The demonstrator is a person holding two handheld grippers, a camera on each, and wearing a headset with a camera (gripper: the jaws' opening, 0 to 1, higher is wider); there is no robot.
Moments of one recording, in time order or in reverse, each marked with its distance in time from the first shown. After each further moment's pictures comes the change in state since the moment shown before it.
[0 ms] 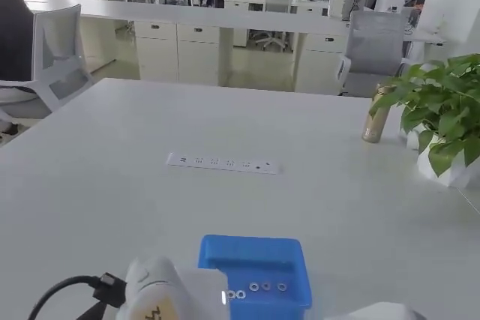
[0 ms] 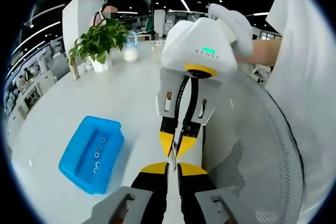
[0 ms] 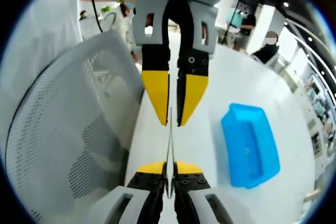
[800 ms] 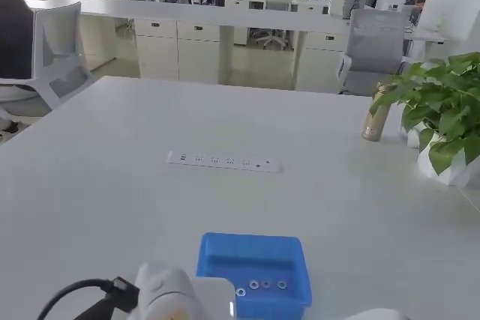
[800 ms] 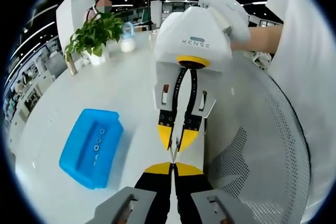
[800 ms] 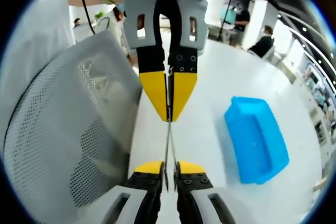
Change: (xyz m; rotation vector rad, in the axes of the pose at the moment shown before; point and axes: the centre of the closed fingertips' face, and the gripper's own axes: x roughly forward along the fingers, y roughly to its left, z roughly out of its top) left arm 0.007 0.001 -0.021 0.040 0.109 0.012; right arm 0.013 0.005 -0.004 0.091 -0.022 0.014
